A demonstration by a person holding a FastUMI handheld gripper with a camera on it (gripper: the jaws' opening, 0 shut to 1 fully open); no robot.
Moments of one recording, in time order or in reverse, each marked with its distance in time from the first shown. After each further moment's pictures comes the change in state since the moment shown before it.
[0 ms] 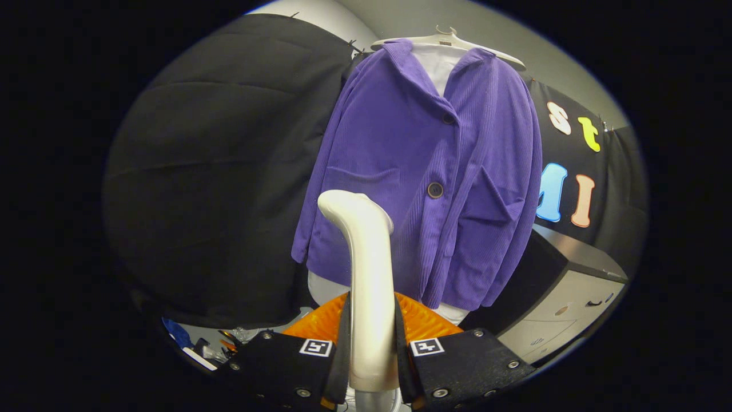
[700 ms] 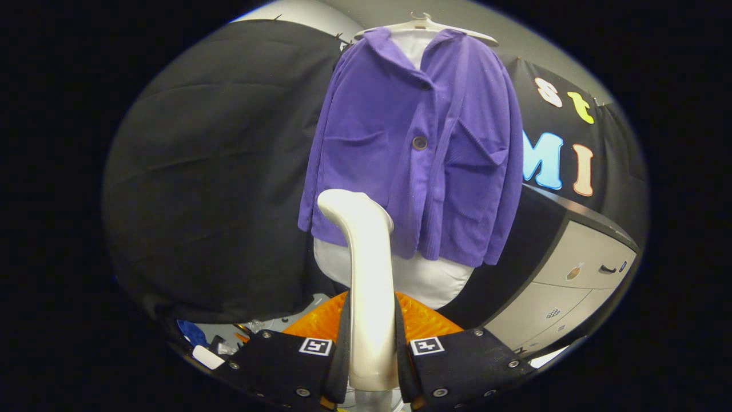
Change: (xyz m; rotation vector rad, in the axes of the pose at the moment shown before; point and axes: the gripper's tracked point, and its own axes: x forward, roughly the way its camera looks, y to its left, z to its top) arm -0.049 -0.023 -0.016 0.117 -0.021 0.039
